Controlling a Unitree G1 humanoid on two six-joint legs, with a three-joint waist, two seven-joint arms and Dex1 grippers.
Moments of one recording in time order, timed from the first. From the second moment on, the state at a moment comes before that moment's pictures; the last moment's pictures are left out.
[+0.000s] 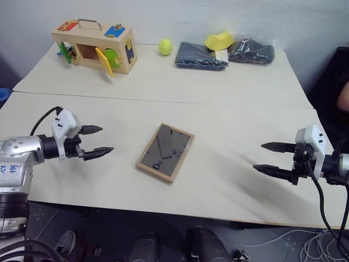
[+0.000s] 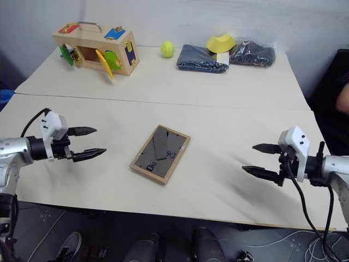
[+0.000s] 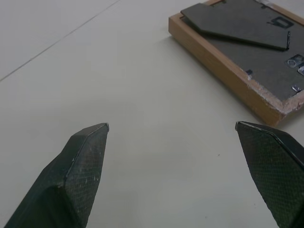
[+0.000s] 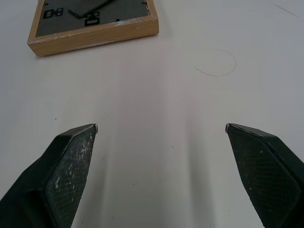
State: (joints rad) left arm -0.41 0.90 0.18 0.22 -0.36 0.27 -1.13; right arm -0.10 -0.98 -0.29 -0.12 0.57 0.51 1.17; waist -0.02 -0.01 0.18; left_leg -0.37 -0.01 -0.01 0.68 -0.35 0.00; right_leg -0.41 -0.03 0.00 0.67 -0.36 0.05
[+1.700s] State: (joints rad) left arm -0.49 0.64 -0.14 0.03 -0.29 0.76 -1.11; right arm -0.44 -0.74 0.19 -0.03 0.15 0.31 1.04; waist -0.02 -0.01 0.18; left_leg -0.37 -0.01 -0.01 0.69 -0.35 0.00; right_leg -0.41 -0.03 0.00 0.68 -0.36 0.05
